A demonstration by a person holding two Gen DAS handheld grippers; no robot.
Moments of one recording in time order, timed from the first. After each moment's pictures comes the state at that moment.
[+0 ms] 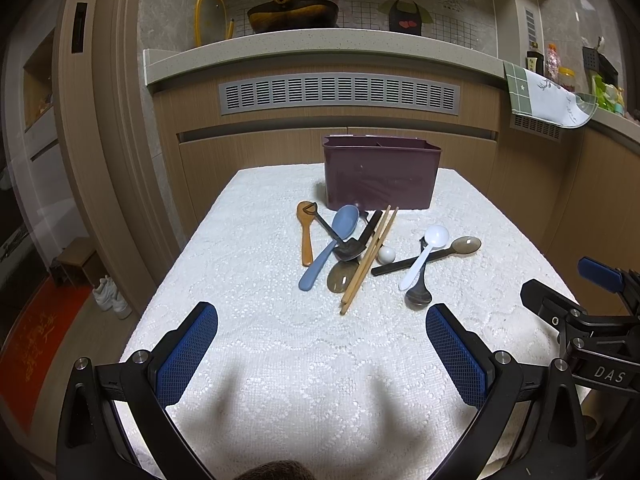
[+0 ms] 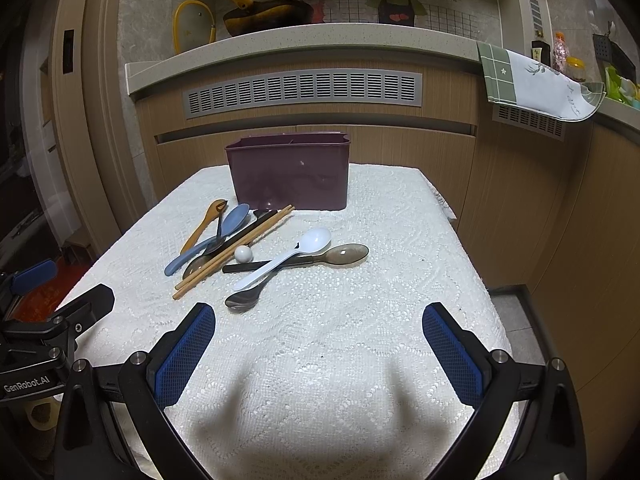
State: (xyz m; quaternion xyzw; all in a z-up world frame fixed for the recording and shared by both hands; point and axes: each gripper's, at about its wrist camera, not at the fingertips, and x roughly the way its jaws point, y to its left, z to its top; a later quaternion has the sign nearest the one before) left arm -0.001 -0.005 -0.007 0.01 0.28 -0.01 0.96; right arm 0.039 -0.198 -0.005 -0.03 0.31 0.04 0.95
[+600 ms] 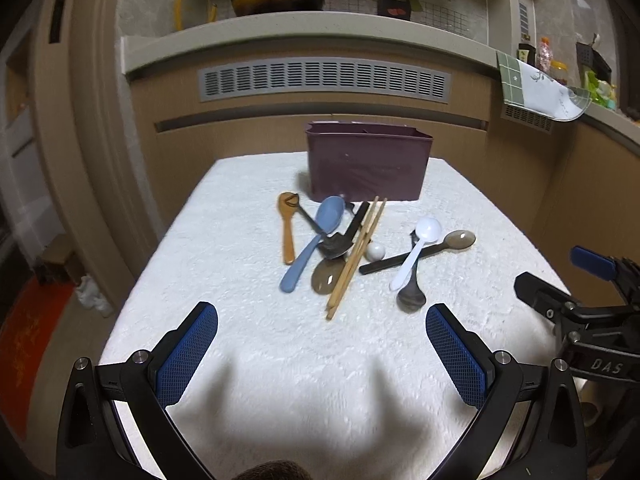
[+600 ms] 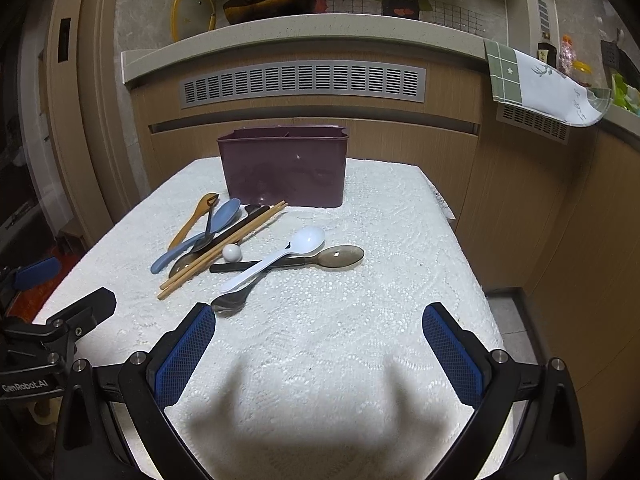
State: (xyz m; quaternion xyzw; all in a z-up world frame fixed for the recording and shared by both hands) left arm 0.031 -0.004 -0.014 0.01 0.31 -0.05 0.95; right arm 0.060 -0.197 -0.008 -0.05 0.32 0.04 0.94
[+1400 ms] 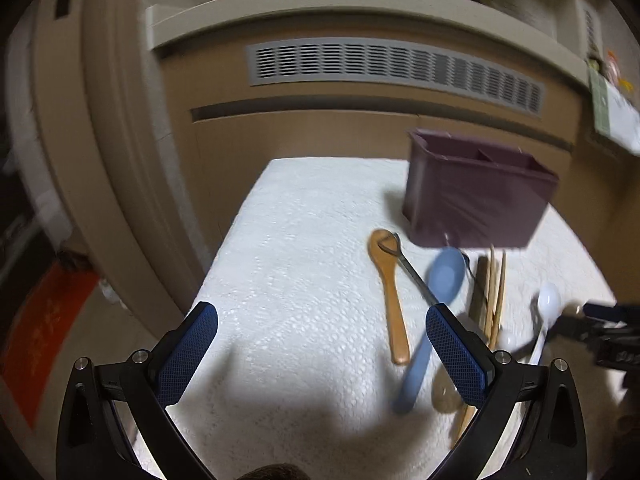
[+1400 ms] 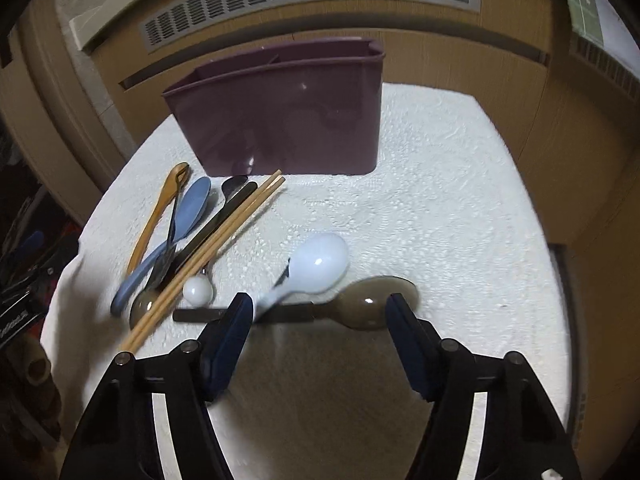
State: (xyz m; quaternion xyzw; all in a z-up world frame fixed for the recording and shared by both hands) left arm 0.152 0.068 -0.020 -0.02 0.33 0.04 0.94; right arm 0.207 -0.187 -0.049 0.00 0.49 0.07 0.87
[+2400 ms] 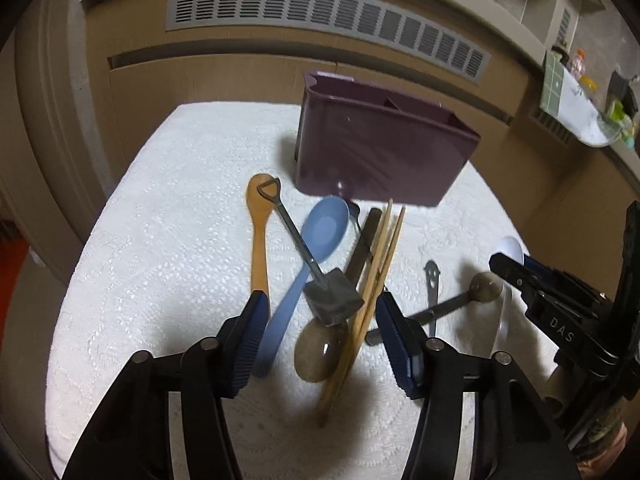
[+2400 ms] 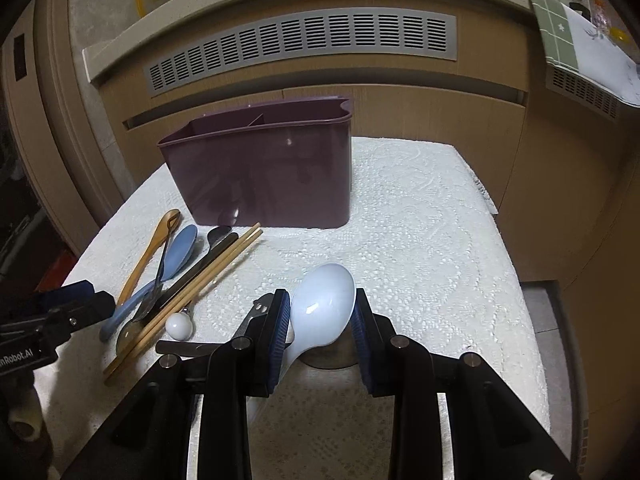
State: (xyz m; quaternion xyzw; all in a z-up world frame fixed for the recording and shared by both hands) left arm 0.162 0.003 -0.032 -0.06 0.43 -0.09 0.90; right arm 0.196 -0.211 -0.039 -0.01 0.39 0.07 0.92
